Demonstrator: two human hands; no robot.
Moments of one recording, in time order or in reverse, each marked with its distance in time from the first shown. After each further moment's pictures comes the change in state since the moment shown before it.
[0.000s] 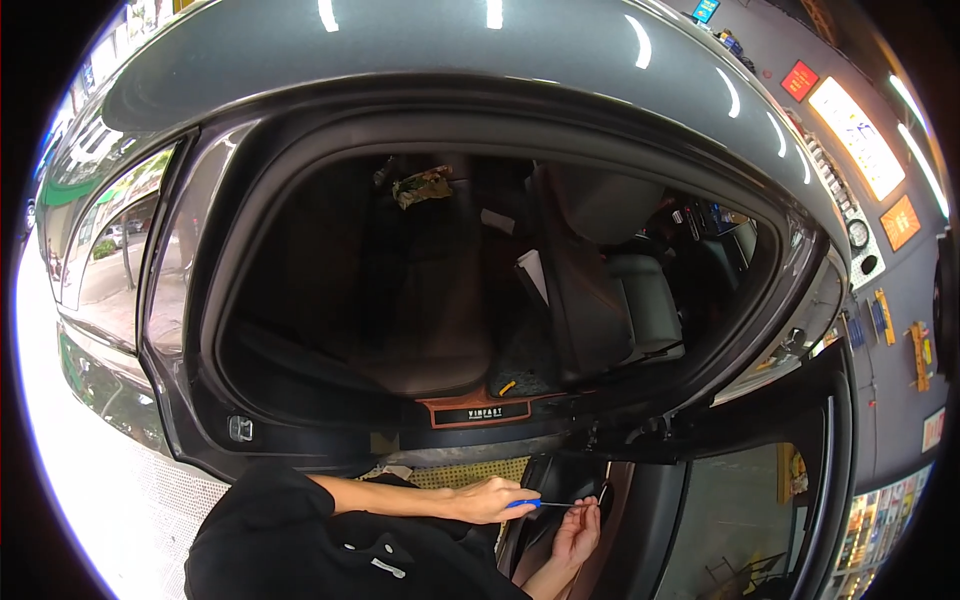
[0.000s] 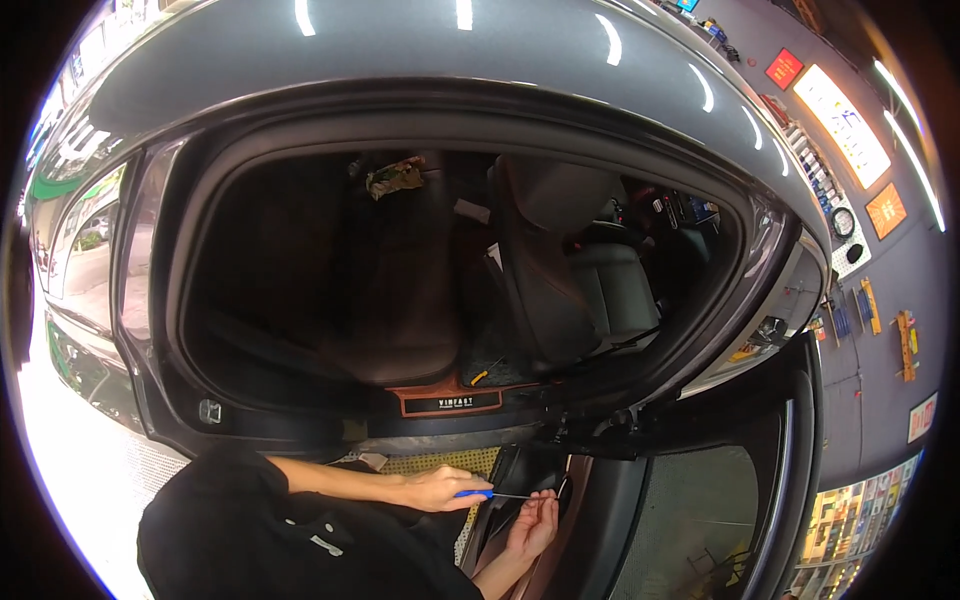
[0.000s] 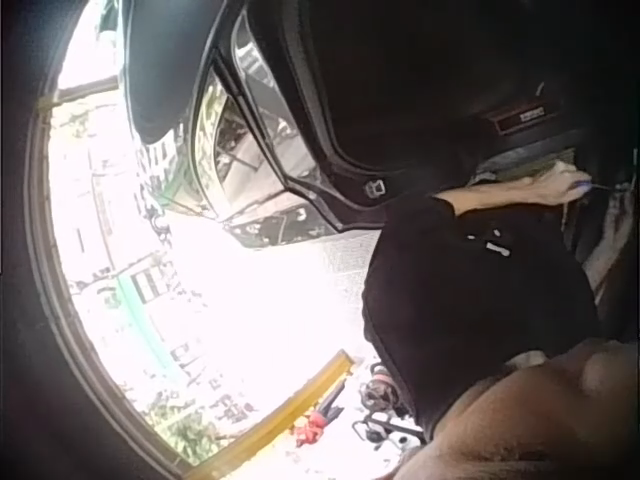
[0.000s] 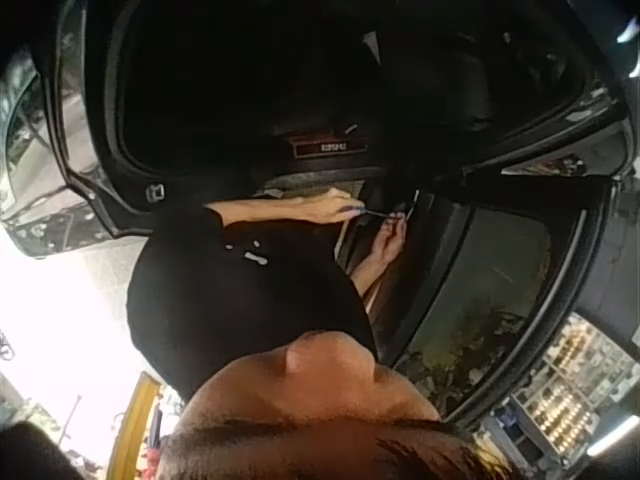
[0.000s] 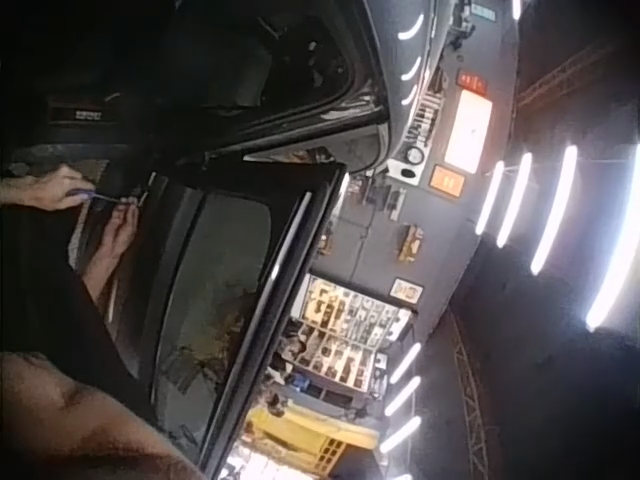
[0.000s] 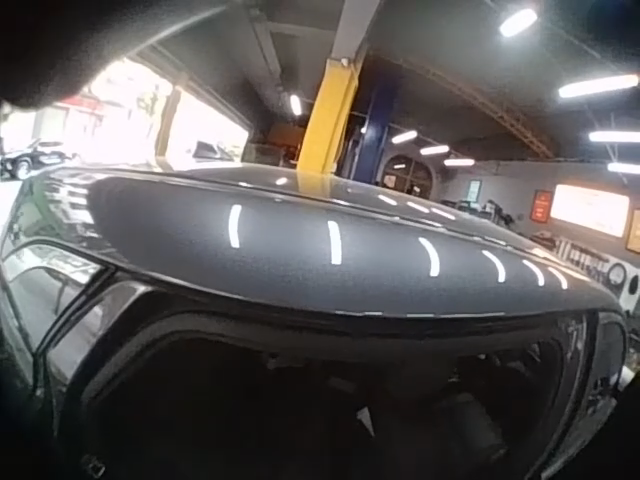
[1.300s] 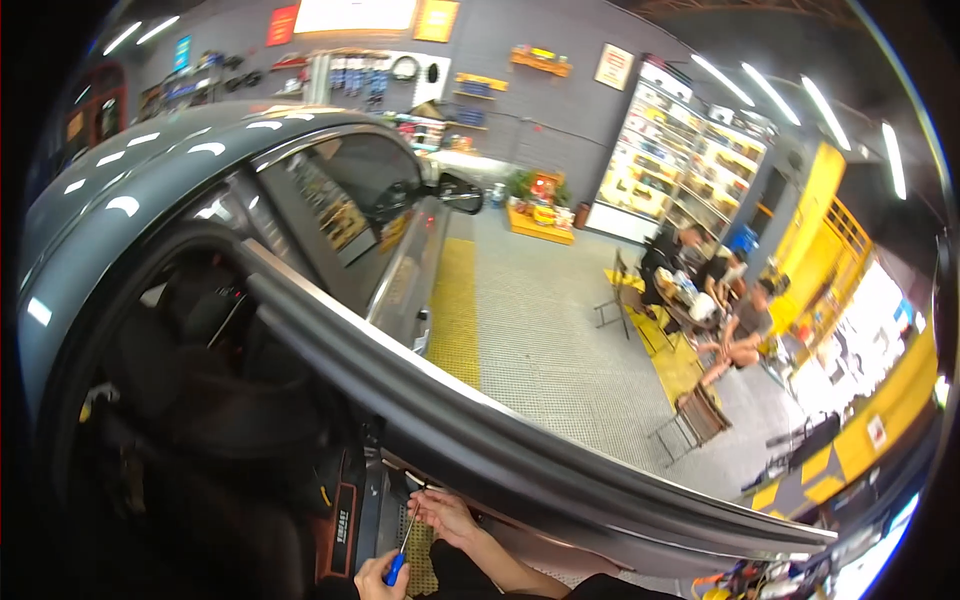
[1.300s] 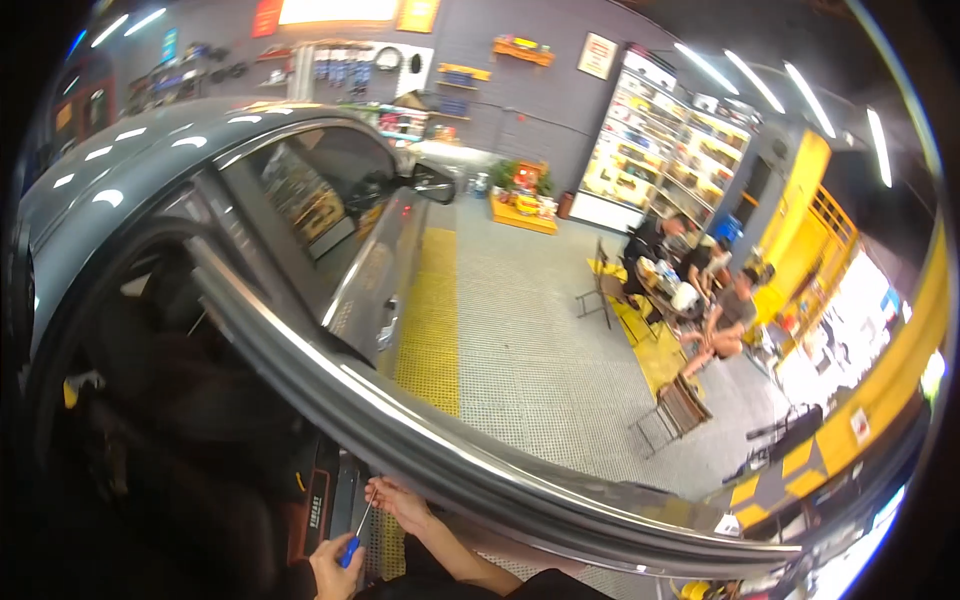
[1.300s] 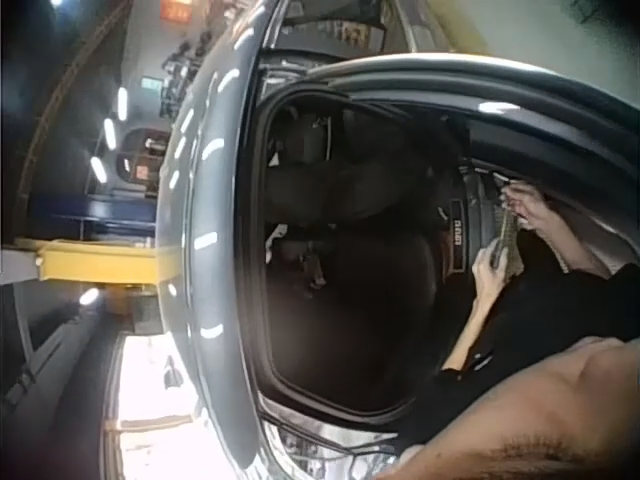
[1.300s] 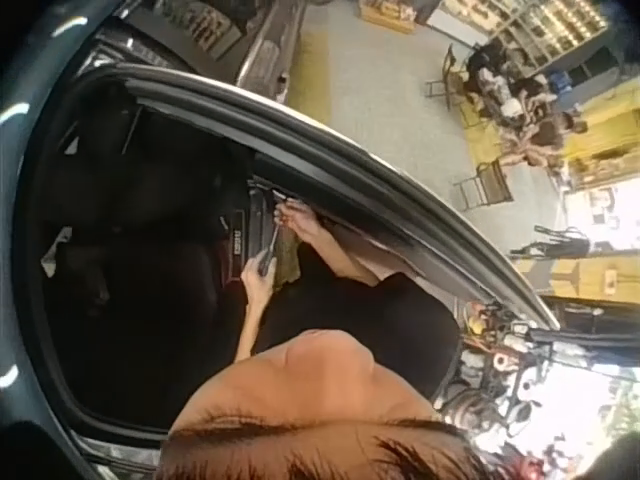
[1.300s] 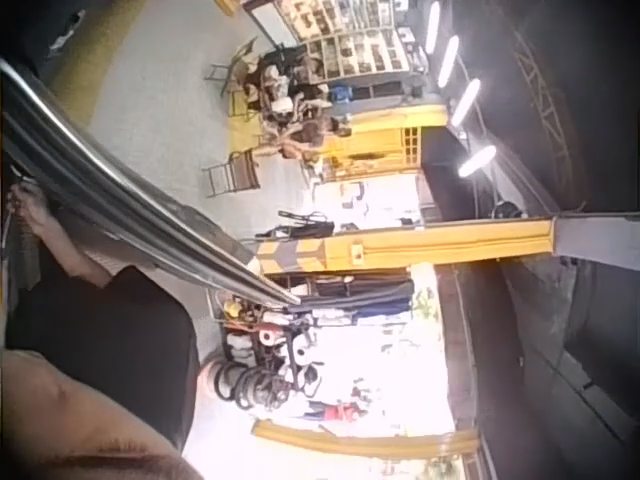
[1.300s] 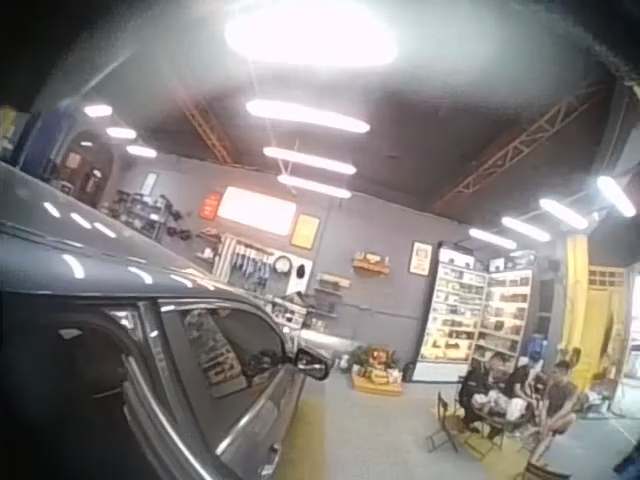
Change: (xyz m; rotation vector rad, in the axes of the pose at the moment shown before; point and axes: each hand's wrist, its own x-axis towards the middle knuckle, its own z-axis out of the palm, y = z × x) left_hand 0.003 0.038 -0.001 0.055 -0.029 0.050; right_hand -0.016 0.020 0.000 -0.083 0.063 -0.018
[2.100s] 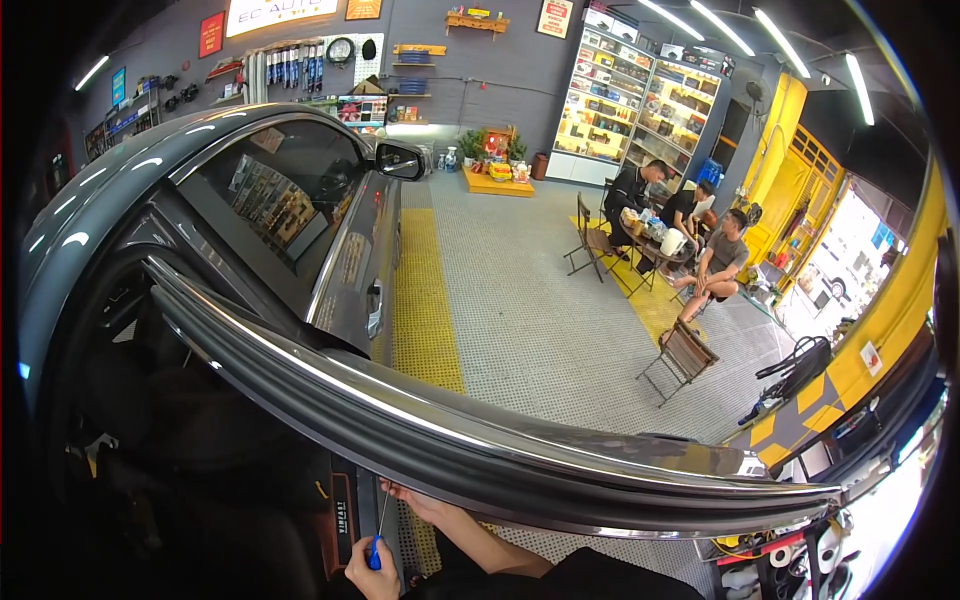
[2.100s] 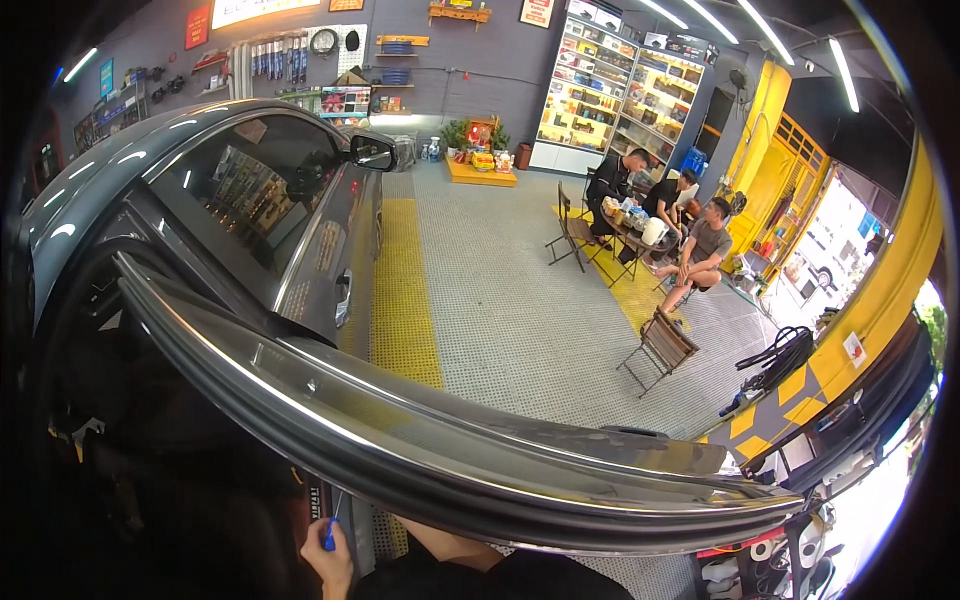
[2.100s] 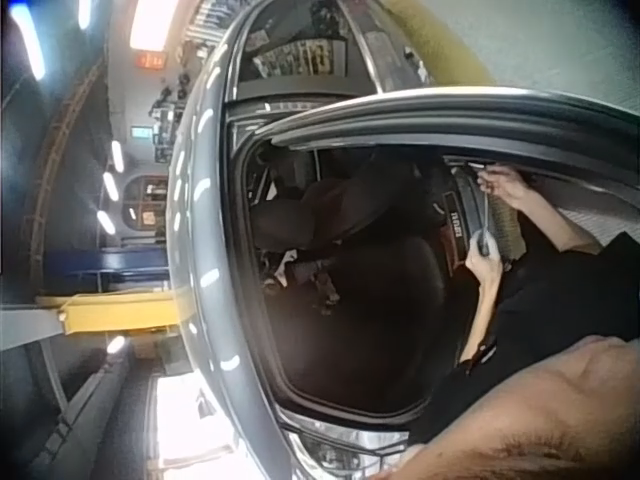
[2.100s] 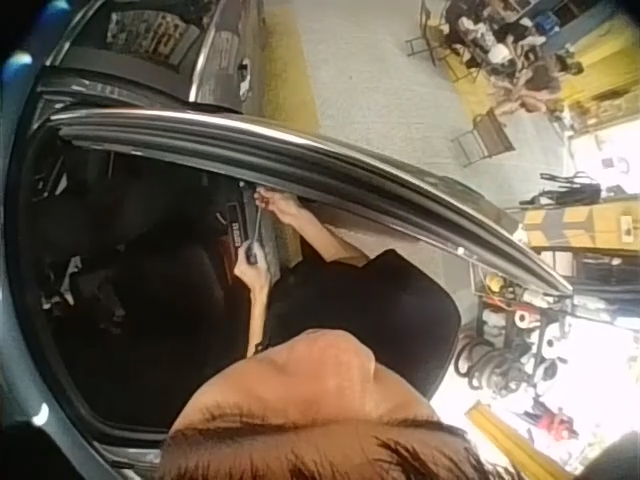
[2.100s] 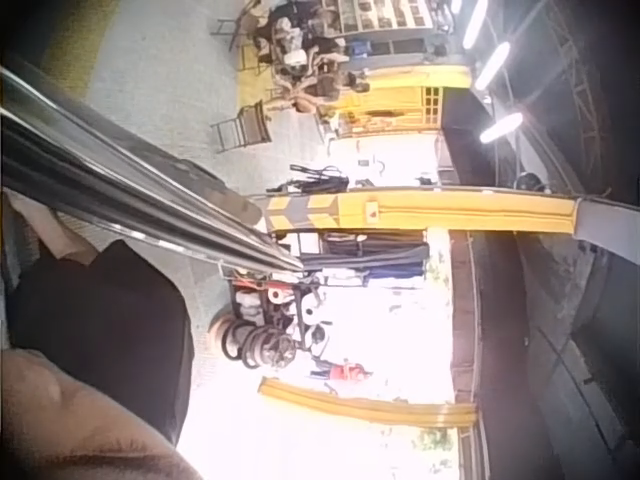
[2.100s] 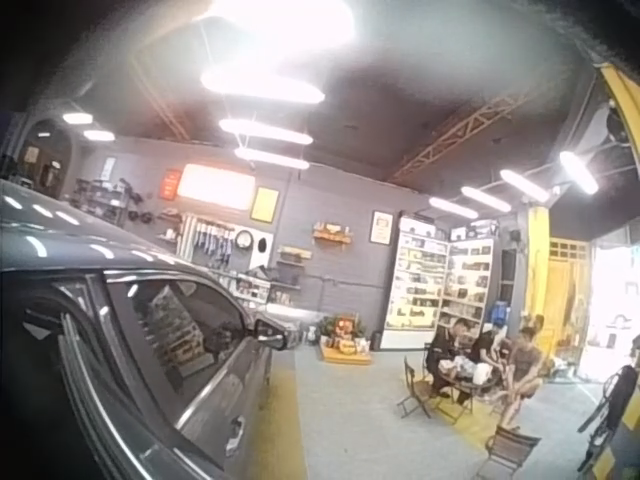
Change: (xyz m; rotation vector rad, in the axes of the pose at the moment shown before) left_hand -0.005 -0.003 0.024 0.086 0.197 -0.076; right_hand 0.013 0.015 0.002 0.045 -0.086 -0.143
